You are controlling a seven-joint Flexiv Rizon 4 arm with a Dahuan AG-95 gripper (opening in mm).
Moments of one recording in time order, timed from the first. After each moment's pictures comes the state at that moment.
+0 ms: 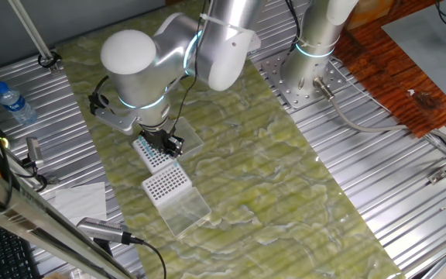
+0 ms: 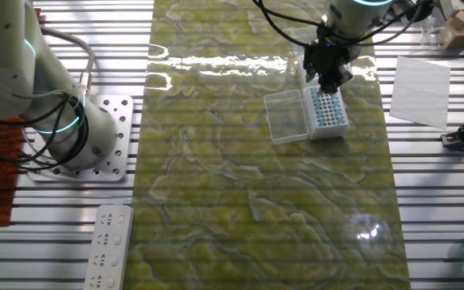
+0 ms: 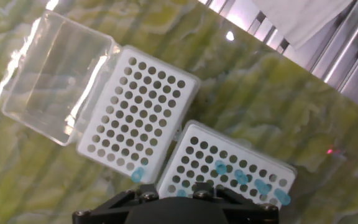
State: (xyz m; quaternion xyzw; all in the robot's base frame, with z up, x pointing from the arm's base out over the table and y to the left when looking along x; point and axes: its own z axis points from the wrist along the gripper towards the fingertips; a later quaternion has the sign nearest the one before) arm 0.552 0.098 0.077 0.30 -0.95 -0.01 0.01
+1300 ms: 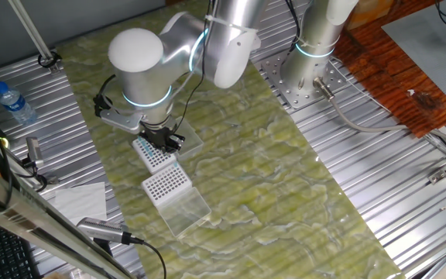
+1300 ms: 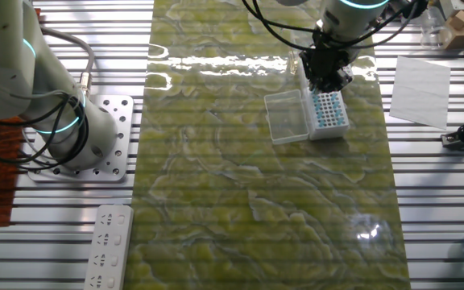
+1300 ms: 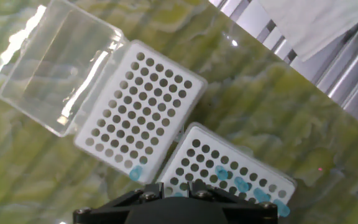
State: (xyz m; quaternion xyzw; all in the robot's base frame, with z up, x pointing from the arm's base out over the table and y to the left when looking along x) arm 0.553 0.093 0.082 0.34 -0.94 0.00 0.01
